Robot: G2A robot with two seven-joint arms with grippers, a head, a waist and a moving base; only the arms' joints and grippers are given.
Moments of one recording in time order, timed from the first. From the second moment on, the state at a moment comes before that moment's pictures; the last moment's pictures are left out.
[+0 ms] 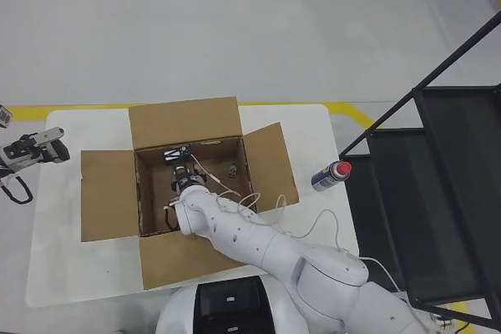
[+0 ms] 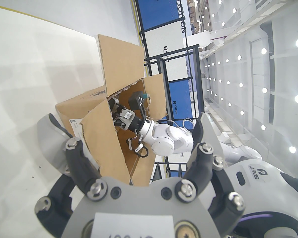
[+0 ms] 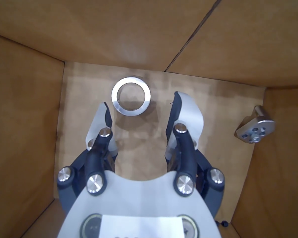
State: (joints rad) left arm 0.86 -0.79 -1.46 -0.99 -0.45 -0.42 -1.35; right arm -0.68 -1.87 0.42 -0.64 -0.68 0.60 0.24
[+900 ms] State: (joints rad) left arm 0.86 -0.79 -1.46 -0.99 -0.45 -0.42 -1.35; right arm -0.62 -1.98 0.48 -0.39 -0.64 0.54 0.17
